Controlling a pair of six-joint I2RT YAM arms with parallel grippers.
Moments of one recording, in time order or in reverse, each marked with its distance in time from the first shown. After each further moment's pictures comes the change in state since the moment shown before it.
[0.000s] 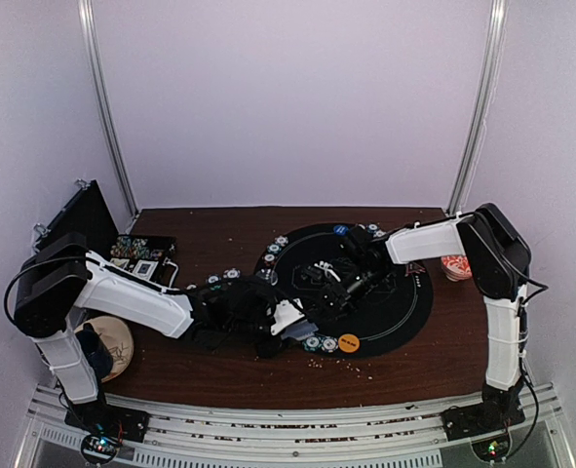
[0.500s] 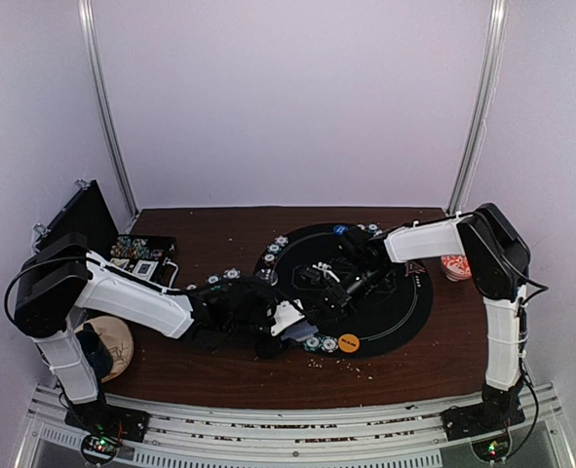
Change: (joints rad) left arm -0.002 0.002 0.000 -0.006 0.002 0.000; right arm 0.005 0.000 0.023 -0.072 -0.003 -0.063
